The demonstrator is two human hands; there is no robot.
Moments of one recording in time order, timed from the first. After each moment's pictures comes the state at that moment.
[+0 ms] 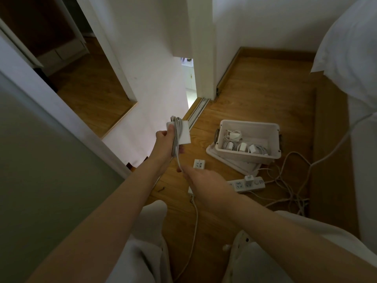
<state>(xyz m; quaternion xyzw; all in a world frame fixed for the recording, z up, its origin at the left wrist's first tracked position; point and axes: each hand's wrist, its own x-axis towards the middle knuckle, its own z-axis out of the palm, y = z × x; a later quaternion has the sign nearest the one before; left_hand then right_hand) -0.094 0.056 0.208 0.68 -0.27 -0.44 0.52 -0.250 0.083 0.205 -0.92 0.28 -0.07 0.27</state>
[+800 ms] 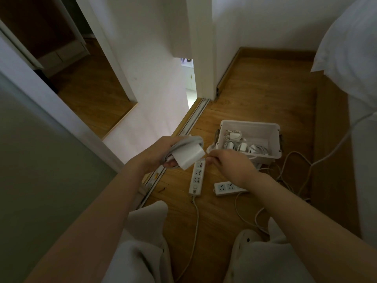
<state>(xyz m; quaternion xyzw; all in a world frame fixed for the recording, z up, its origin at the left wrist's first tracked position) -0.079 0.079 0.232 0.63 -0.49 -0.51 0.32 -0.281 0.023 0.200 -0.89 0.38 -0.07 0.25</state>
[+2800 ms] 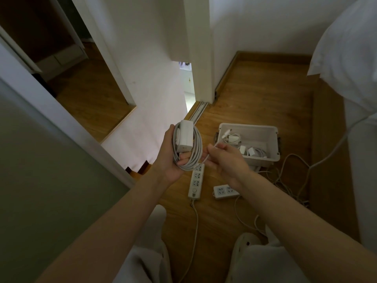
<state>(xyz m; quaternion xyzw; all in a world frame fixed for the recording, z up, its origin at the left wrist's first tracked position) -0.113 0.070 0.217 0.36 -0.14 -0.71 0.59 -0.259 0.035 0.222 -0.32 0.42 -0.33 0.78</state>
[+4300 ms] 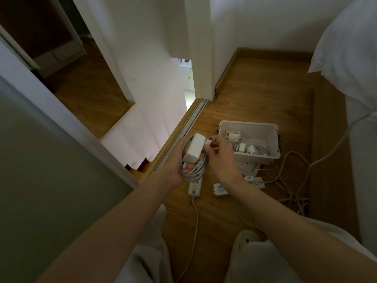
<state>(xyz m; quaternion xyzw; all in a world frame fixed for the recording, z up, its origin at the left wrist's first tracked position) -0.122 0.071 0.201 0.48 -0.14 -0.71 0.50 -0.246 0.048 0.211 -0.64 0.46 -0.36 0.50</state>
